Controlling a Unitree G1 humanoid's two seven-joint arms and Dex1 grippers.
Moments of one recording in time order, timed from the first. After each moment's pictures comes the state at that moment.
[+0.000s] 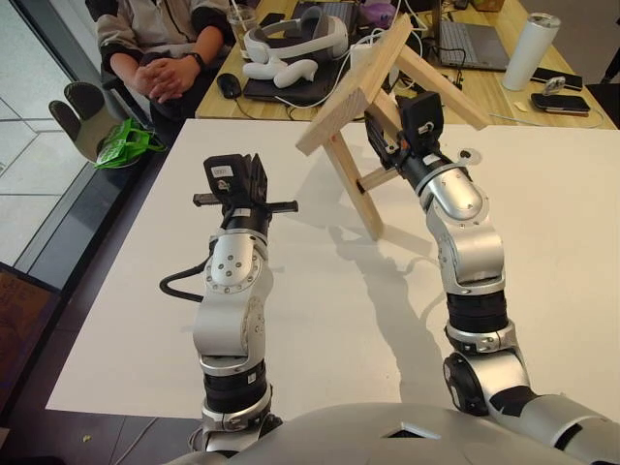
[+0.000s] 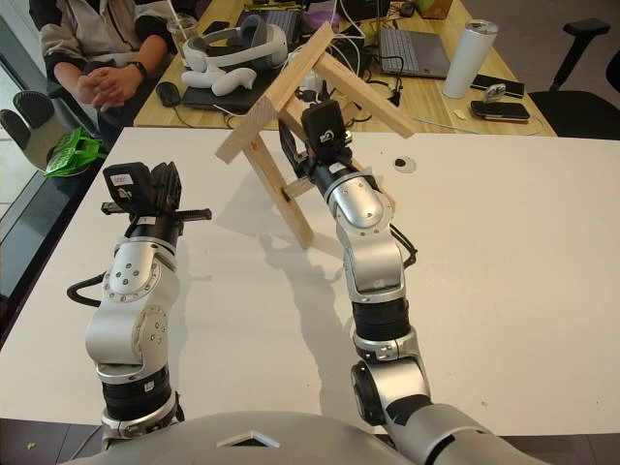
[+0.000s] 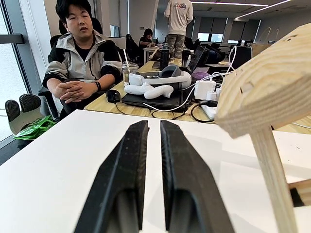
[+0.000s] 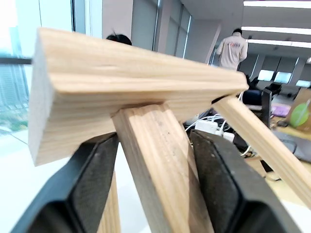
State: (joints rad) left arm -0.11 -0.02 0.01 -0.61 -0.01 0.68 0.12; right arm -0.49 0.12 0.04 -0.15 -0.06 0.50 0.27
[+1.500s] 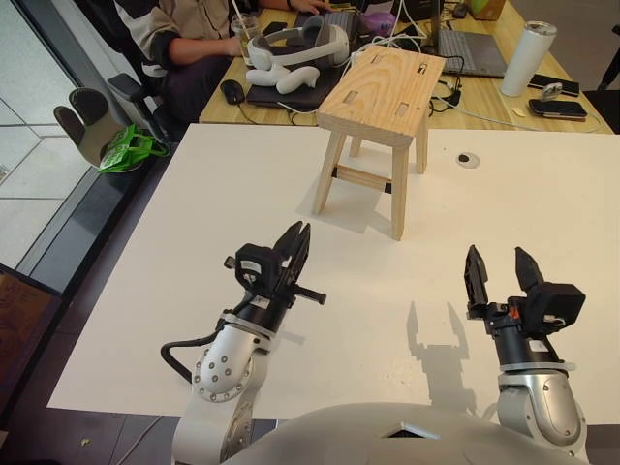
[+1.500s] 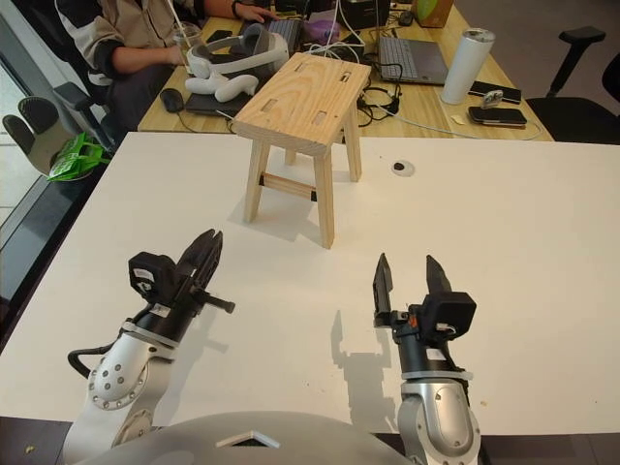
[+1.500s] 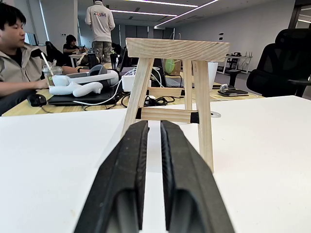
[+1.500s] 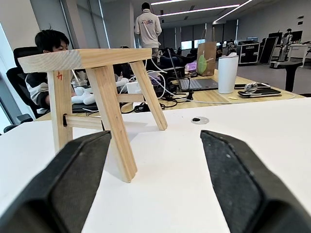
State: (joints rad) left arm 0.46 0.10 -0.15 -0.78 -0.18 0.30 -0.17; right arm 0.73 0.00 0.14 -0.88 0.15 0.18 0.09
